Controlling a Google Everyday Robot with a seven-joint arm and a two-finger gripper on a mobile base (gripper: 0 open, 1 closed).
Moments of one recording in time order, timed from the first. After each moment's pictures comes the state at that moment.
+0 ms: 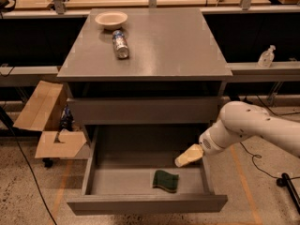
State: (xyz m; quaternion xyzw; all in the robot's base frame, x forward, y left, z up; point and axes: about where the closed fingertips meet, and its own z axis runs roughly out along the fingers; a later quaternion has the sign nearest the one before) arm 0.535 -0.173 0.580 -0.25 0.95 0.16 0.11
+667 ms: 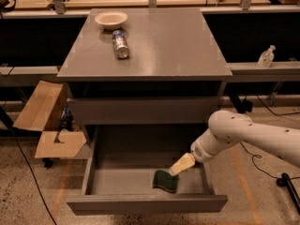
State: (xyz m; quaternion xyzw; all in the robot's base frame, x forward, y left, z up) arm 0.528 -0.154 0.527 -0.28 0.94 0.18 0.07
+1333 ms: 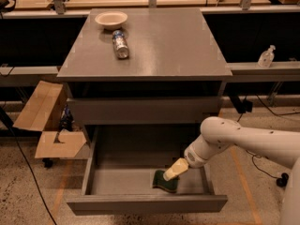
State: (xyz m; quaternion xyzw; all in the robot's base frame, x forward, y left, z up) arm 0.523 -0.135 0.491 -0.27 0.94 0.19 0.05
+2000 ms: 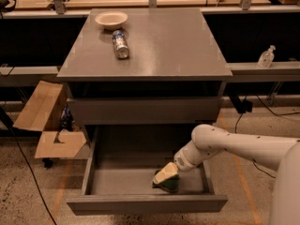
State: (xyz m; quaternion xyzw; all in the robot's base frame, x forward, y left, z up) arm 0.526 -0.090 0.461 -0.29 0.93 0.23 0.07
